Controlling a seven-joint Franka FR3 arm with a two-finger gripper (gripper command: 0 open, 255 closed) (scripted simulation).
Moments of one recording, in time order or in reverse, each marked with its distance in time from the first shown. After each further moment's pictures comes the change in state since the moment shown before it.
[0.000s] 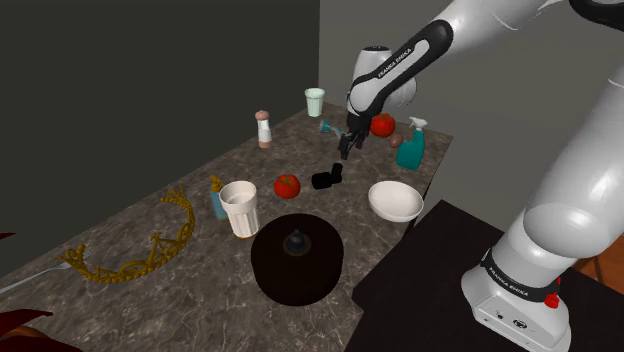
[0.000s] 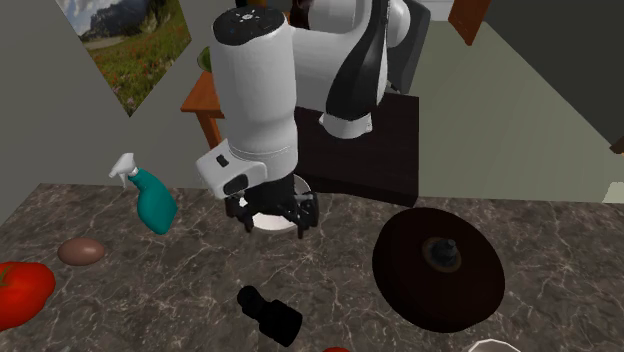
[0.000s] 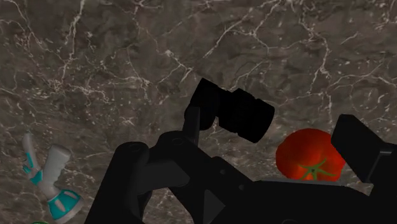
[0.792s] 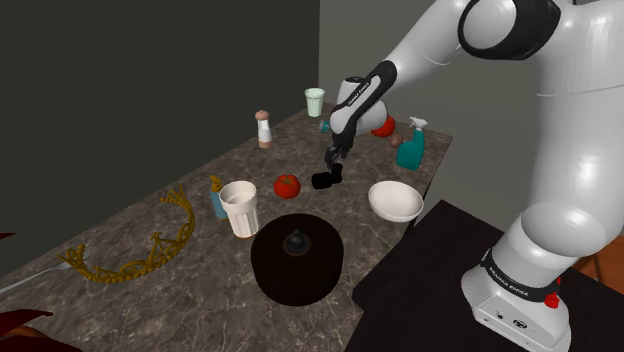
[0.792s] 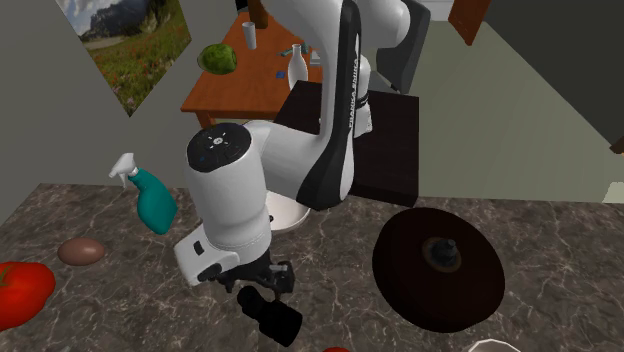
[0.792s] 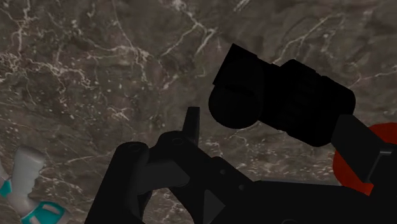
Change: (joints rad) arm -0.027 0.387 0.005 0.255 0.037 0.166 -0.044
